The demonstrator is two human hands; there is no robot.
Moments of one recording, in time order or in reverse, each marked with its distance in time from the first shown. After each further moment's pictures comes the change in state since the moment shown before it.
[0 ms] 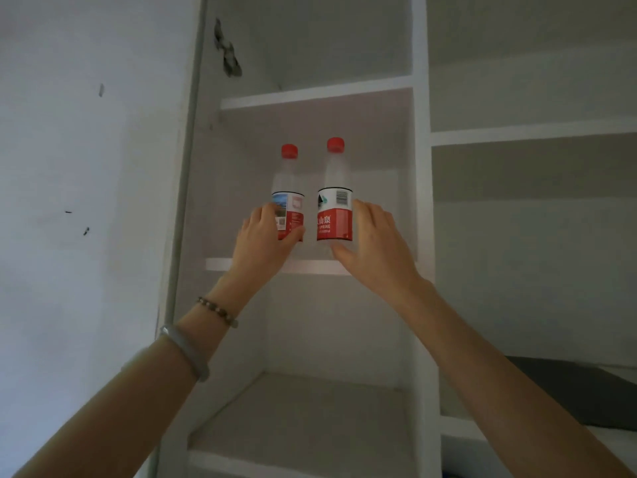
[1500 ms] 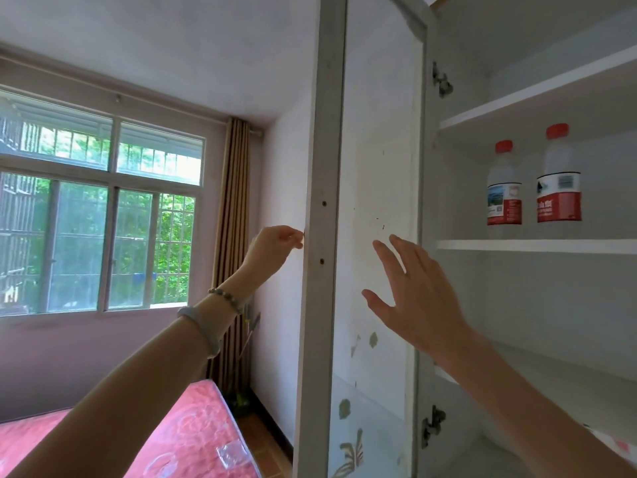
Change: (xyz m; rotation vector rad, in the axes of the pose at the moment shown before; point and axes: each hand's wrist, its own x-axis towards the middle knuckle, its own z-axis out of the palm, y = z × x) left_hand -0.154 -0.043 -0.364 0.345 0.073 -0.340; right_hand -0.117 -0.253 -0.082 0.364 -0.062 -0.325
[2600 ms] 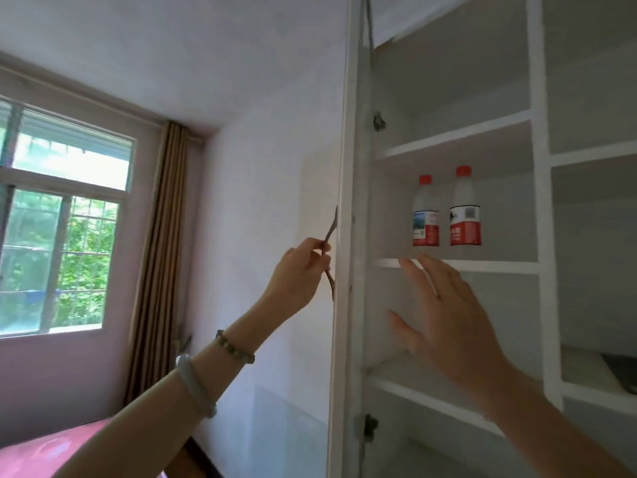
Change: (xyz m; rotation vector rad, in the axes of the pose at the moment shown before) left_hand -0.057 0.119 0.051 -0.300 -0.149 0.150; right_hand -0.045 0.047 -0.085 -0.120 0.080 0.089
